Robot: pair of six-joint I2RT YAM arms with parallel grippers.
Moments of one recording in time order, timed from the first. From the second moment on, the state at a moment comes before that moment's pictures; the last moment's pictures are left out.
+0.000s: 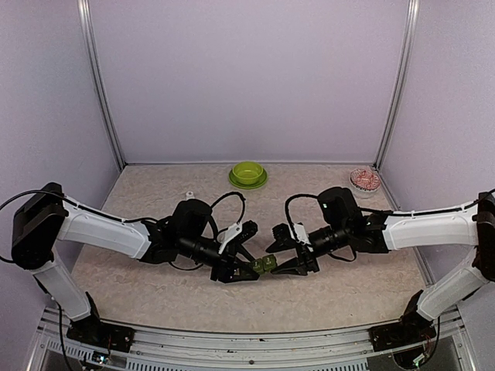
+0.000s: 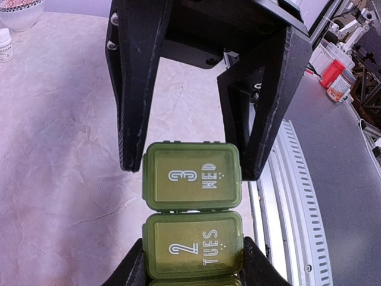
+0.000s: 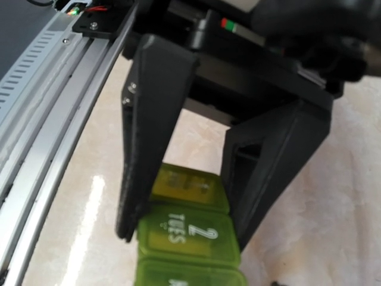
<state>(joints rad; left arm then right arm) -0.94 1.66 0.81 0.31 0.69 0.05 0.84 1.42 0.75 0.06 -0.72 -0.58</state>
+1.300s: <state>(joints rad) -0.94 1.66 0.80 0.30 0.68 0.05 0.84 1.42 0.75 0.09 -0.67 -0.52</state>
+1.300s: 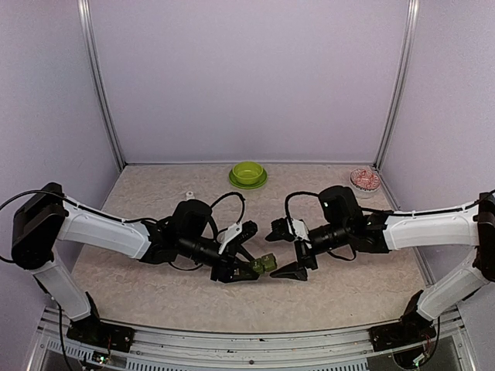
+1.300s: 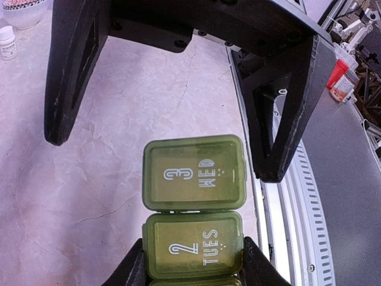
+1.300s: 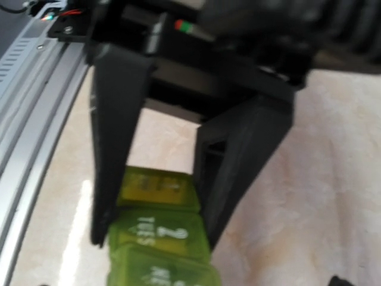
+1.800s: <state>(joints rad) -0.94 1.66 0.80 0.29 0.66 0.05 0.84 1.41 0.75 0.12 -0.56 -0.45</state>
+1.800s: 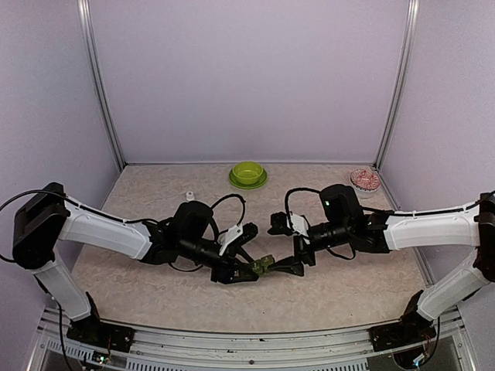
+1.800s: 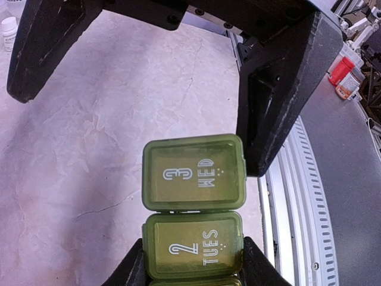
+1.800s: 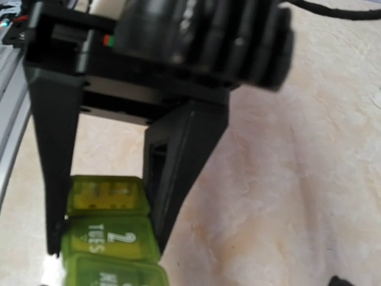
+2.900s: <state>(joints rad) -0.96 1.68 0.81 0.25 0.64 0.08 0.84 1.47 0.79 0.15 -0.28 -0.39</state>
